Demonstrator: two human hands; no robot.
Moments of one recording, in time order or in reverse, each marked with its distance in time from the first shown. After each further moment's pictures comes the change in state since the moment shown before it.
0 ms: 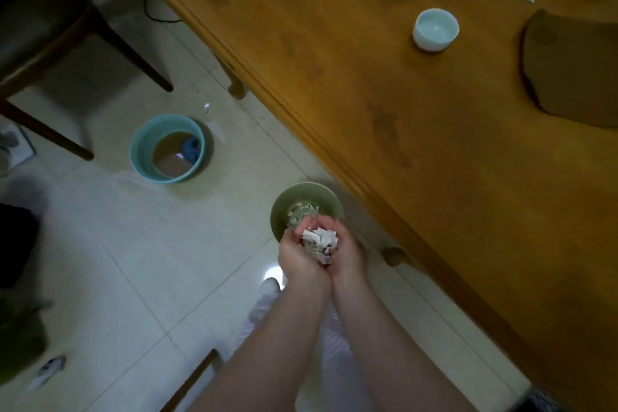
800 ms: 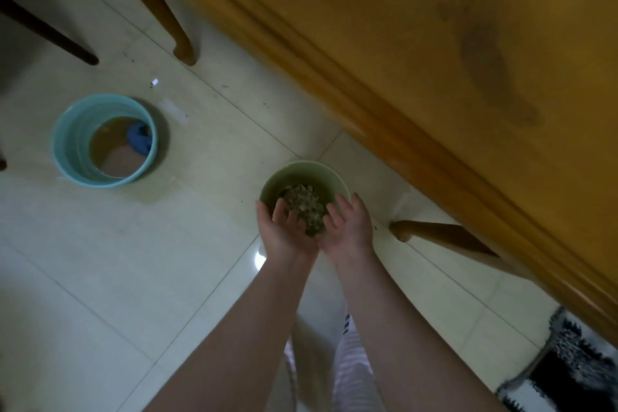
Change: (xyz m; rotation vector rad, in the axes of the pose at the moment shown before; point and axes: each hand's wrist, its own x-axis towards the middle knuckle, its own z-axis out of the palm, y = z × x) left_hand 0.162 0.054 -0.022 0.452 -0.032 -0.126; right_hand 0.140 0.018 0.019 0.073 0.068 -0.059
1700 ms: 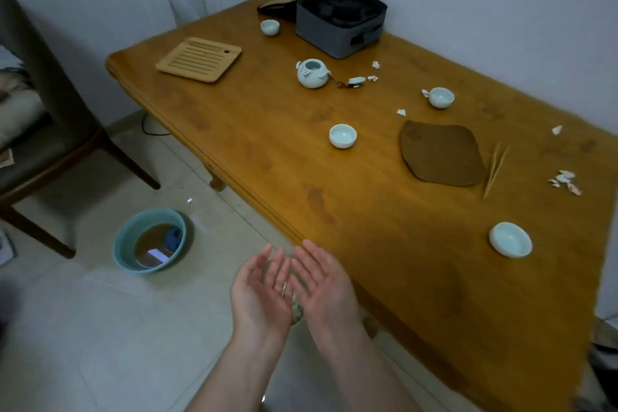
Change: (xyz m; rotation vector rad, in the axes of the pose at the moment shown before) left_hand -0.303 -0.056 0.082 0.026 -0.238 0.324; right_hand -0.286 -0.098 -0.055 -0.192 -0.543 -0.277
